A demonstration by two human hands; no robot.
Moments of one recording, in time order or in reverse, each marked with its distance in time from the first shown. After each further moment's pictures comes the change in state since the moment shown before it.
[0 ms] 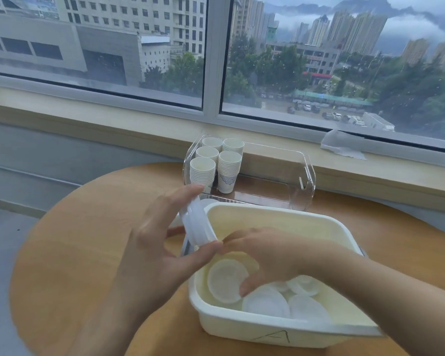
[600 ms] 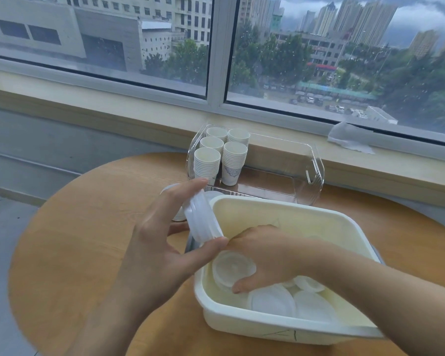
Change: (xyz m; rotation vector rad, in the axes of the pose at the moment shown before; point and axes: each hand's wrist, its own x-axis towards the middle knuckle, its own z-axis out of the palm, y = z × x) left_hand -0.003 -0.009 0.002 -0.069 -0.024 -0.027; right_hand 0.019 -0.001 0.018 -0.149 0.062 -0.023
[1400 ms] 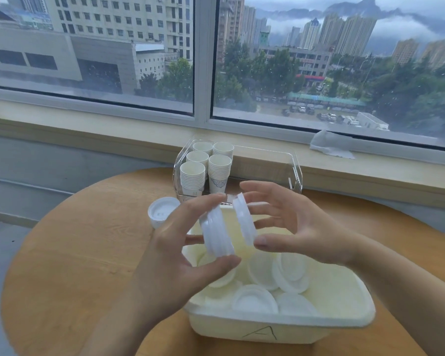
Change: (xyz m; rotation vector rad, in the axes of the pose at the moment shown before) left_hand 0.005 0.038 0.025 -0.017 -0.134 0.041; right_hand -0.094 0.016 -0.047 1.116 0.507 -0.030
